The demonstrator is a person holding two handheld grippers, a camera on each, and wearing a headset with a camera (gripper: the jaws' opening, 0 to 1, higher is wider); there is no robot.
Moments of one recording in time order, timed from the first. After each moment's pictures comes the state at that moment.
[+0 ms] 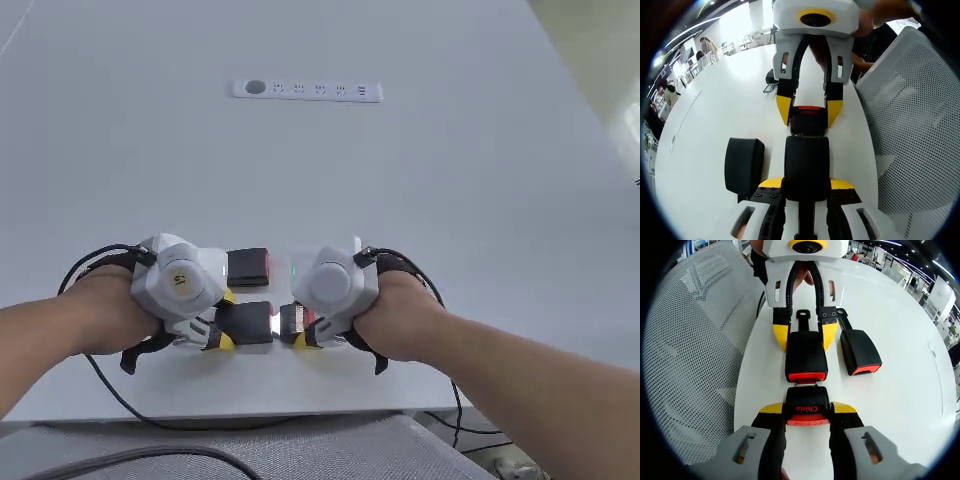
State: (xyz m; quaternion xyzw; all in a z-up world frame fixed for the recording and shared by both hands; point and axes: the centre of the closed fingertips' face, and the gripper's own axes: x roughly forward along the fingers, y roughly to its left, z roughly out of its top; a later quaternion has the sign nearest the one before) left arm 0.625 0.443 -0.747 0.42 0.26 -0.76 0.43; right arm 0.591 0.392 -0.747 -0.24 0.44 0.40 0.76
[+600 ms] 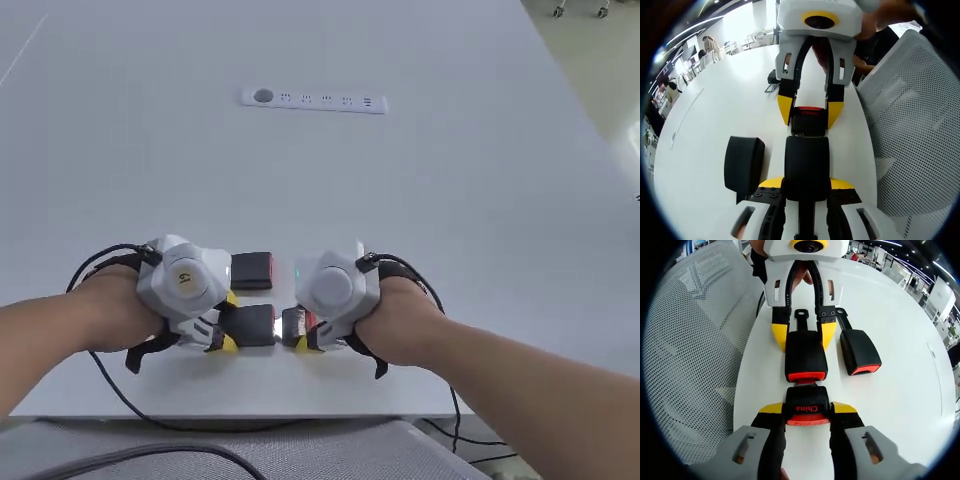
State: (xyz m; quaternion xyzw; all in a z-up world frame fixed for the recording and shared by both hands) left arm 0.623 0.444 -0.744 0.41 0.26 -0.76 0.44; right arm 0.591 0.391 -0.748 -0.25 0.44 0.40 0.76
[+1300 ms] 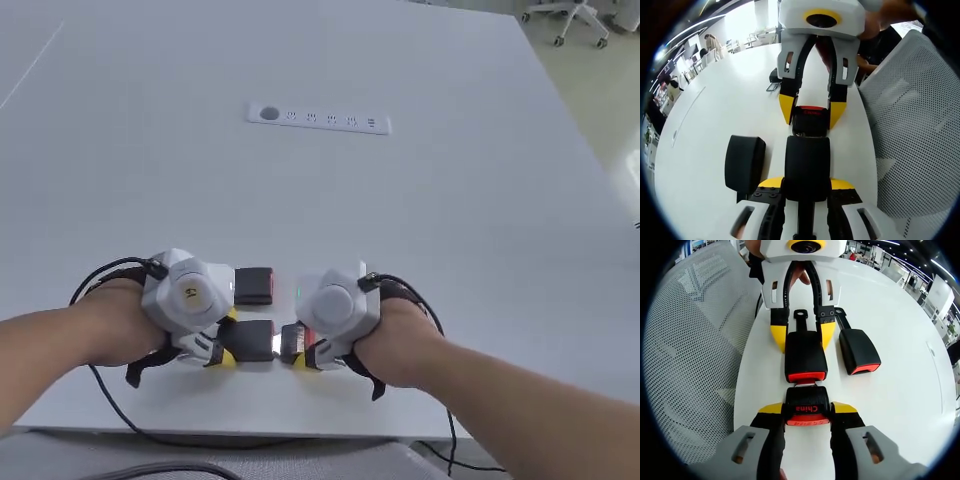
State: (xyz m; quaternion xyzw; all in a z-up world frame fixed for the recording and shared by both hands) left arm 0.625 0.444 -0.745 0.42 0.26 -0.75 0.44; right arm 0.591 0.392 -0.748 -0.24 0.44 0.40 0.77
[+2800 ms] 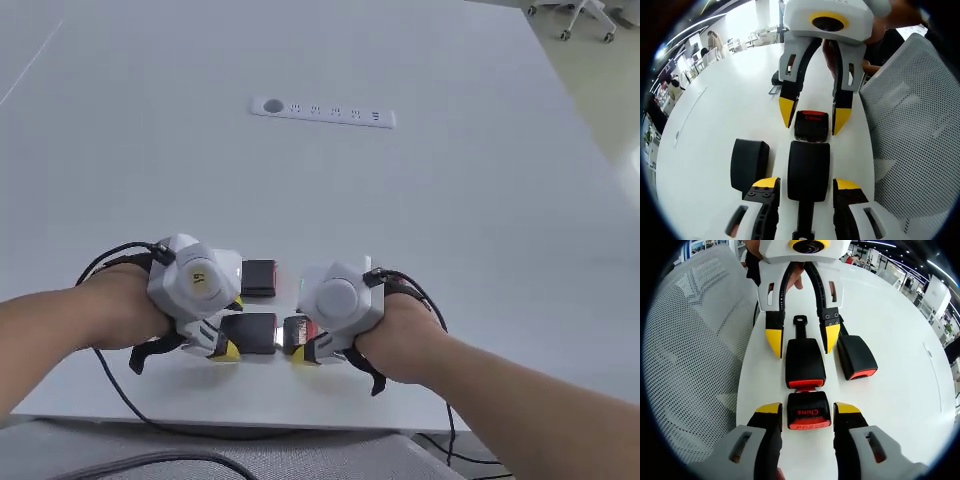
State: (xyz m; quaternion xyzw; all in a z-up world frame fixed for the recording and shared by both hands) left arm 0.628 0.443 -0.732 0.42 0.27 -0.74 0.45; right arm 0.594 0.398 -0.737 -0.23 0.43 0.39 0.78
